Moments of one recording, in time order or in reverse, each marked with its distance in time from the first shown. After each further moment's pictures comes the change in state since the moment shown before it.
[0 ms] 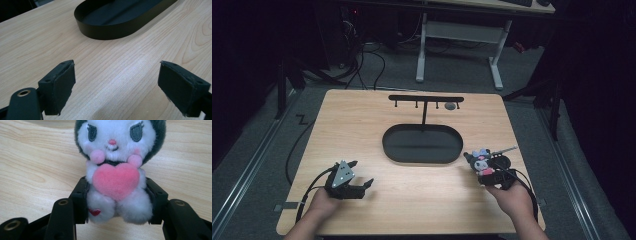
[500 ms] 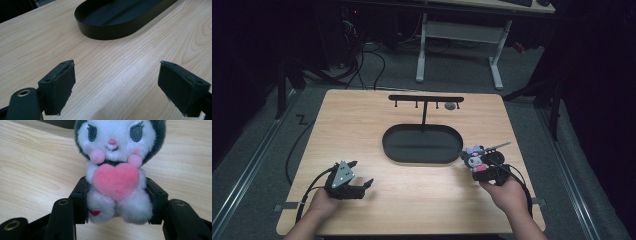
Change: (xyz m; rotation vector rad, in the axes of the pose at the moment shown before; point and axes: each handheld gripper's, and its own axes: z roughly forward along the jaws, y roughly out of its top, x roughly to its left) left arm 0.000 -0.001 -0.001 -0.004 0.002 0.002; right arm 0.015 0.016 -0.001 -0.005 0.021 -0.026
